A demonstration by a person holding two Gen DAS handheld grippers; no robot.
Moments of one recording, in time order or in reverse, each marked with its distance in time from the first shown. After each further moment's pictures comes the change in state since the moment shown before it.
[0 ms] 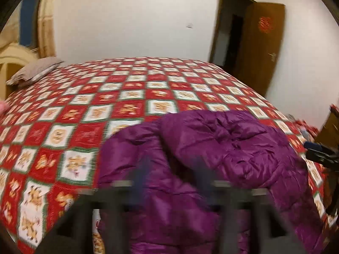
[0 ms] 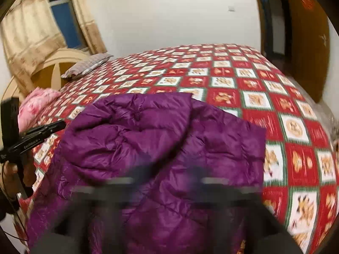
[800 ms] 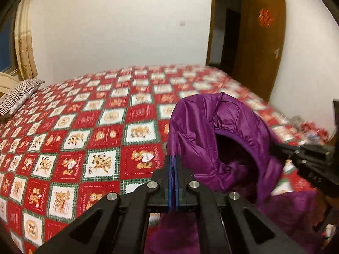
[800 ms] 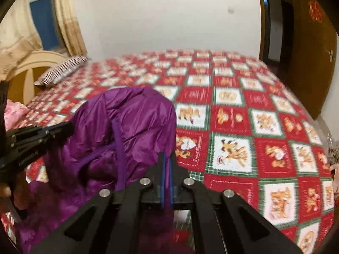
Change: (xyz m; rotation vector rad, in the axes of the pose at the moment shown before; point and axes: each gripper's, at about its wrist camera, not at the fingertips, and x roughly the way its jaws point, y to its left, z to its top) left arm 0.171 -0.041 0.171 0.096 -0.003 -0.028; right arm 0.137 -0.032 0.157 -0.080 -0.028 -0.106
